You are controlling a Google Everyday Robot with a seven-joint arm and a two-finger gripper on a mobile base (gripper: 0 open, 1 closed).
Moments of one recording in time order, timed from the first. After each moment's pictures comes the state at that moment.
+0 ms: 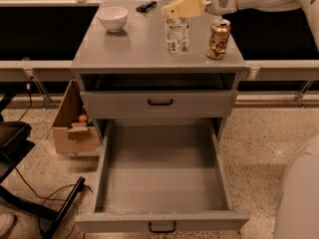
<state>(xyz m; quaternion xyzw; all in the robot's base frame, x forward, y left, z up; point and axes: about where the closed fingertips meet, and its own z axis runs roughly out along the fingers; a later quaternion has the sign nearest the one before) 0.705 -0.047 1.027 -0.46 0.66 0.32 0.49</state>
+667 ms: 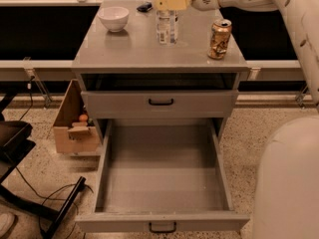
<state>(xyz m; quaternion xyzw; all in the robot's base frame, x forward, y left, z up) 0.754 -0.029 1.029 -0.42 0.67 0.31 0.52</state>
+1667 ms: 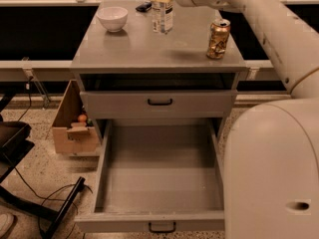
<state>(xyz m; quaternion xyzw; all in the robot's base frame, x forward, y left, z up) 0.858 -0.029 1.018 -0.26 0.74 0.22 0.58</state>
